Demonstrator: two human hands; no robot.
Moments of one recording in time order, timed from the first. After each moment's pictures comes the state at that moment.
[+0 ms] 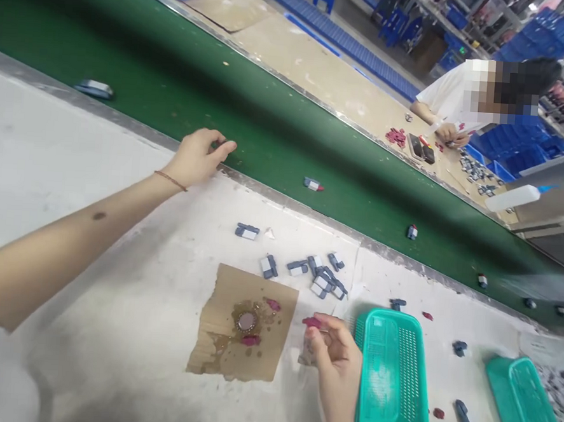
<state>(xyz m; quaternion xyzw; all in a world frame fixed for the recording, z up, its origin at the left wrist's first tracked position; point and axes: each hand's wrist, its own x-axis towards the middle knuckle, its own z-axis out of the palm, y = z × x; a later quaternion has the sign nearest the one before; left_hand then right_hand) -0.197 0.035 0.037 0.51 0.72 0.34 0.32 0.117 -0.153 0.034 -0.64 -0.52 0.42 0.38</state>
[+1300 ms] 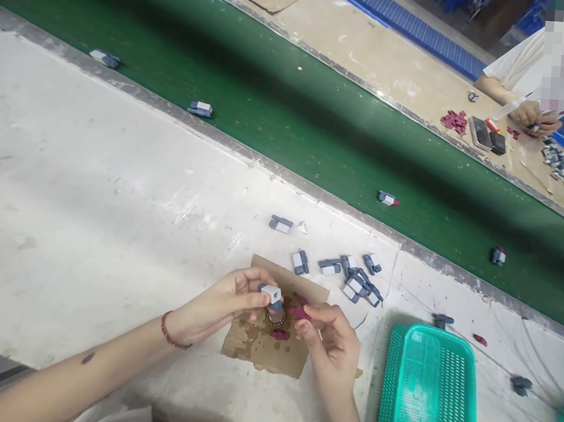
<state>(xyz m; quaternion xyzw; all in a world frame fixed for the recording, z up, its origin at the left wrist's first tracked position) -0.122 -0.134 0.007 0.13 0.46 0.40 0.78 0.074 -0.138 0.014 -0.53 -0.56 0.52 0.36</state>
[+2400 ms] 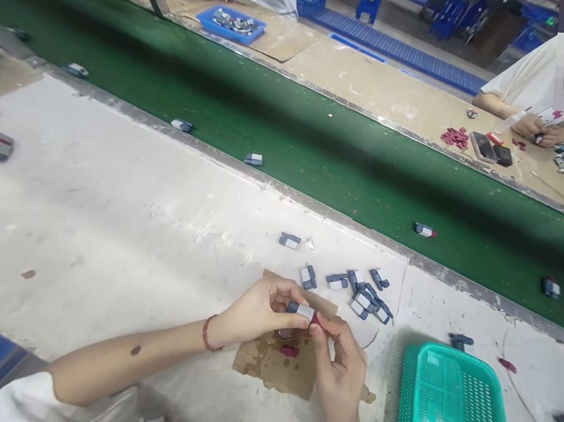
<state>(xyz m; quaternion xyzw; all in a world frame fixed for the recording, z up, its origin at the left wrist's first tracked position) -0.102 -0.113 0.012 0.35 0.53 0.35 0.69 0.072 -0.135 0.010 -0.53 -0.63 0.40 0.39</state>
